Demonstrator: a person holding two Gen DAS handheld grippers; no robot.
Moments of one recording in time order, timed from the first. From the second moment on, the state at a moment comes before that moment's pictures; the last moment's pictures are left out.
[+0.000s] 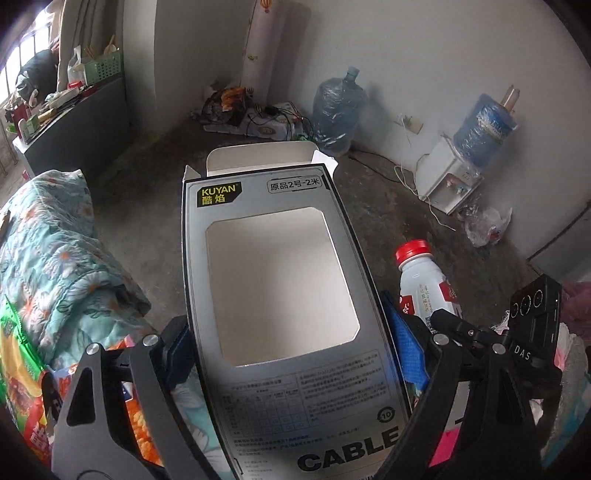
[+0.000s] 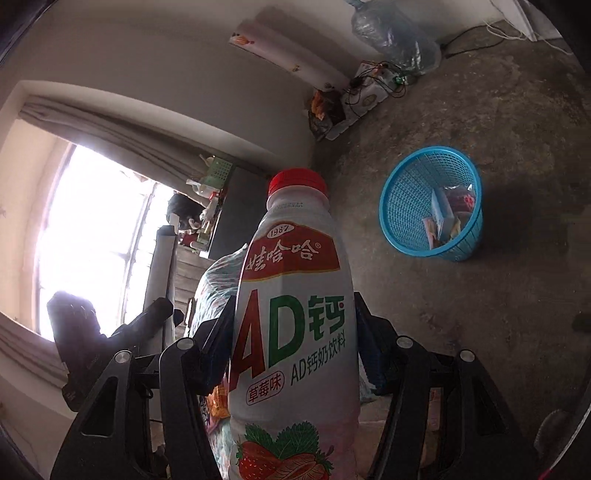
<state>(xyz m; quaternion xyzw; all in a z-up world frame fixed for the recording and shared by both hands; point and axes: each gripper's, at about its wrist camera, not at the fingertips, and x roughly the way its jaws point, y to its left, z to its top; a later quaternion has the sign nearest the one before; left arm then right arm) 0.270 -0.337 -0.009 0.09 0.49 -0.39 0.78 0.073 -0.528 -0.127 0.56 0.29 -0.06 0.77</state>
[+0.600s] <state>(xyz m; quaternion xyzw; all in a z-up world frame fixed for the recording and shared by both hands) 0.391 -0.498 -0.147 0.01 0.63 -0.35 0.70 0.184 -0.661 -0.309 0.69 0.32 -0.16 0.63</state>
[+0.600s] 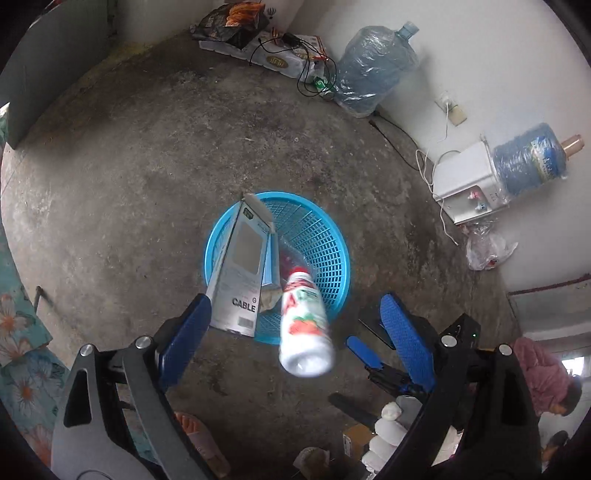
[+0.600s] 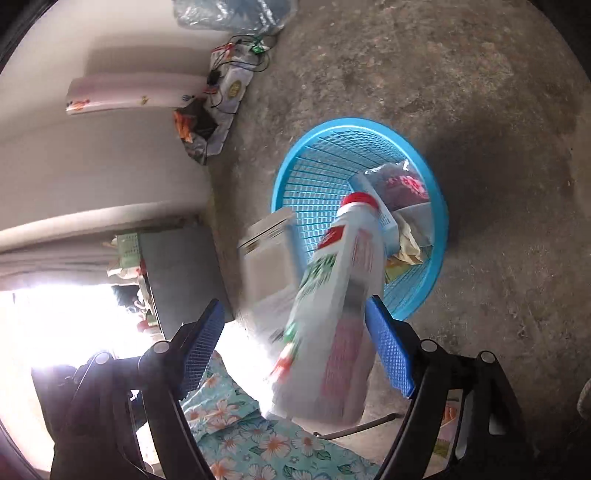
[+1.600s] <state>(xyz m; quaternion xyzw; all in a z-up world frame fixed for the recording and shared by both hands) 0.204 -0.208 0.072 -0.02 0.36 -0.42 0.83 0.119 -0.430 -0.067 0.27 0.29 -0.14 0.91</state>
